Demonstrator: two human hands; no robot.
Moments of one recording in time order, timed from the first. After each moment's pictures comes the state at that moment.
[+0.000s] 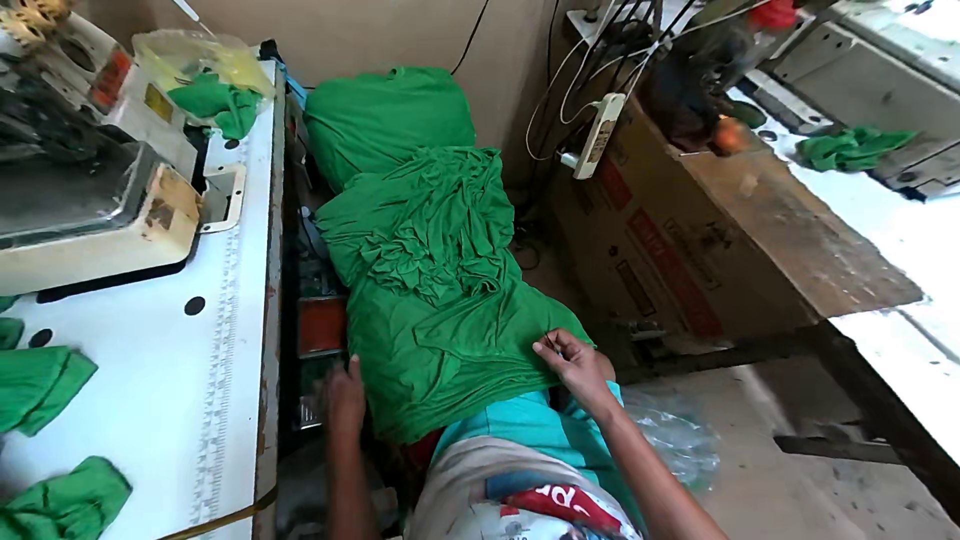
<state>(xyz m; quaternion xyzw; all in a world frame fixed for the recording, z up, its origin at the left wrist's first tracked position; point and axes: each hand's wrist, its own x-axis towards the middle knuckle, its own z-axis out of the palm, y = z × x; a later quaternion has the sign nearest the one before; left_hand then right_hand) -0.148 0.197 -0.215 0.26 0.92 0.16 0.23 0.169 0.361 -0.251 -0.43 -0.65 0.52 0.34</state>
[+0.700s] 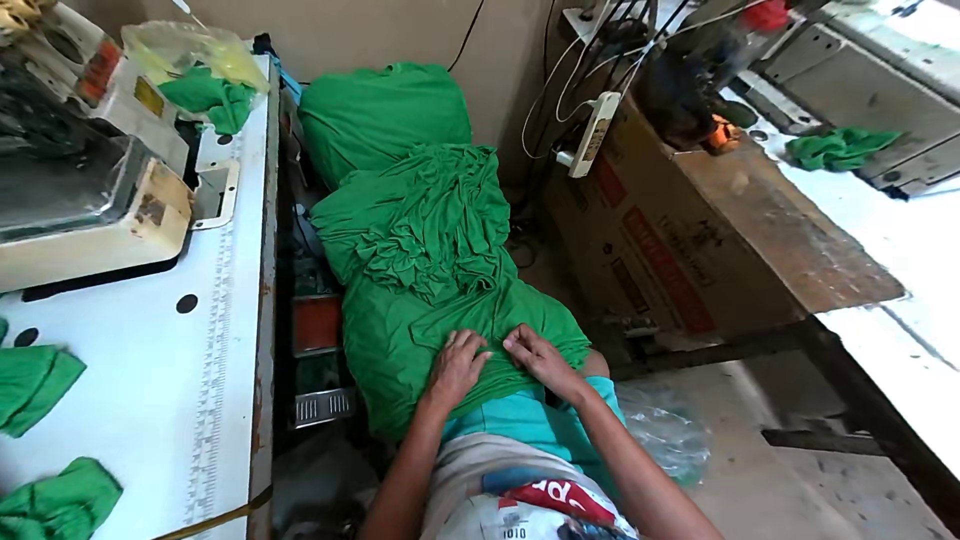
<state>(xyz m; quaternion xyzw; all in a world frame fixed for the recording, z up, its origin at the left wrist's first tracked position) -0.041 0.284 -0.266 0.65 0.66 0.28 0.27 0.146 0.370 -0.254 -0.41 -0.72 0.55 0.12</state>
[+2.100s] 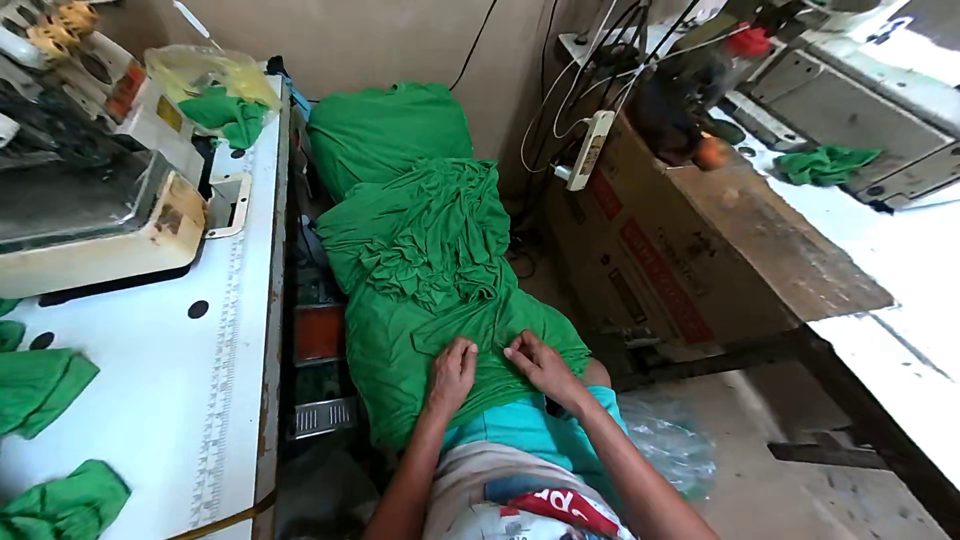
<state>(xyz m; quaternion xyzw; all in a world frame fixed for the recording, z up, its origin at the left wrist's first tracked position) -0.041 0.277 -0.282 0.56 0.67 0.43 0.23 0.147 0.369 -0.245 -0.45 -0.75 0.47 0.10</state>
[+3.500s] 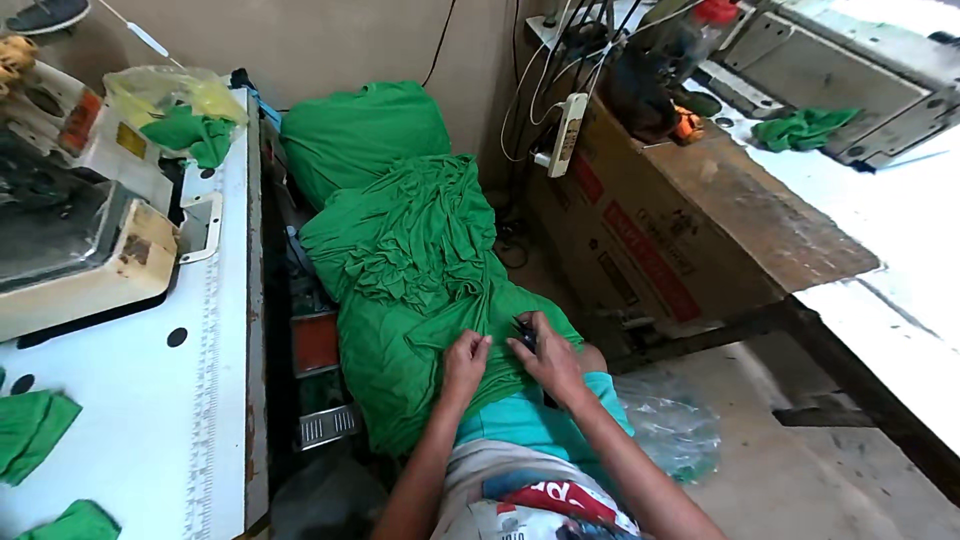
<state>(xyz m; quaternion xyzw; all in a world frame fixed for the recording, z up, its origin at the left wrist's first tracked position) -0.015 0.306 -0.255 0.50 0.70 0.35 0.37 0.147 0.359 -0.226 -0.52 -0.77 0.33 0.19</state>
